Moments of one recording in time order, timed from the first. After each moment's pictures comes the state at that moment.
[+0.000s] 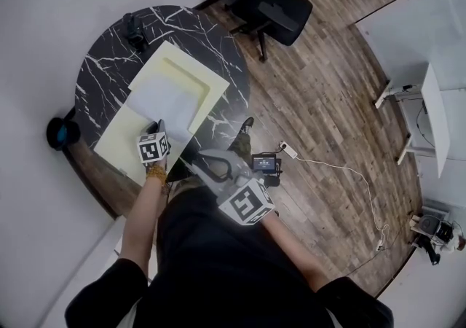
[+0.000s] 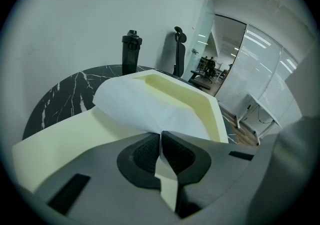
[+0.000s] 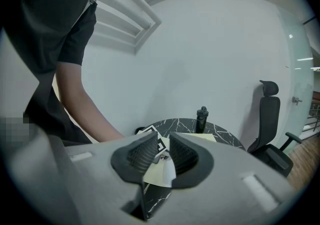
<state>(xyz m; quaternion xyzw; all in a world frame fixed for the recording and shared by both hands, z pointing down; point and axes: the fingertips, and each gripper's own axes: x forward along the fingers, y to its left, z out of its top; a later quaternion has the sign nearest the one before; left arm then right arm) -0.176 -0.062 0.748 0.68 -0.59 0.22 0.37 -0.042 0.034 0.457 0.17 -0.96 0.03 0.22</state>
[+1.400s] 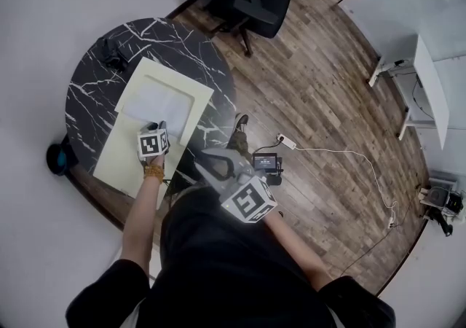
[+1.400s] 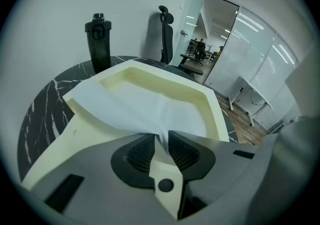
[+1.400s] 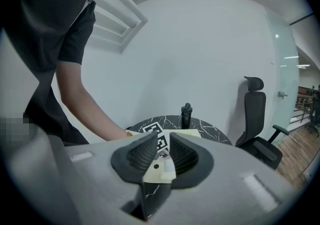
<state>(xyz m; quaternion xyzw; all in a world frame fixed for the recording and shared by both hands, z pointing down) -0.134 -0.126 0.751 0.70 -0.52 0.31 0.38 -0.004 -0.017 0.463 0.23 -0.95 0.05 0.23</state>
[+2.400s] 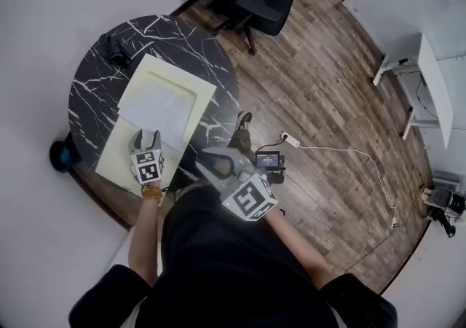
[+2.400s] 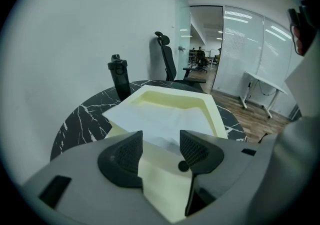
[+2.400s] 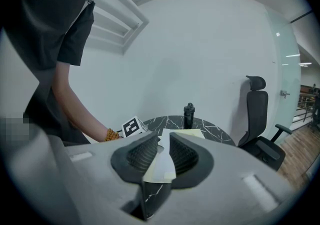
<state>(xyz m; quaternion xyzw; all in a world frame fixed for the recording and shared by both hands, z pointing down) -0.175 -0.077 0.701 0.71 -0.59 0.30 0.25 -0.005 -0.008 0.466 0.22 -0.95 0.05 0.22</state>
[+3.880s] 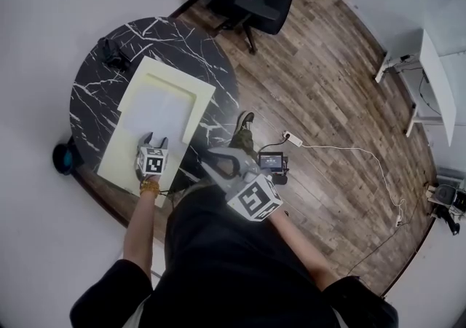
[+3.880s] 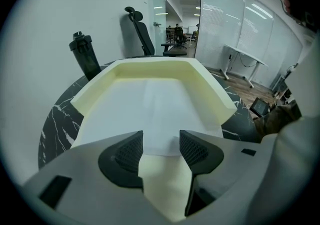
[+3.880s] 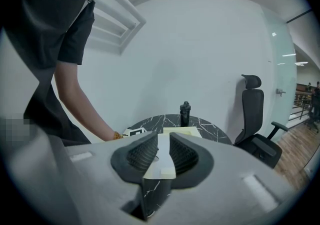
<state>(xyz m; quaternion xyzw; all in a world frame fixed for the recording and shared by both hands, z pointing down) -0.149 -0.056 0.790 0.73 -0.45 0.42 0.27 0.016 -0.011 0.471 0.24 -0.94 0.06 0.22</state>
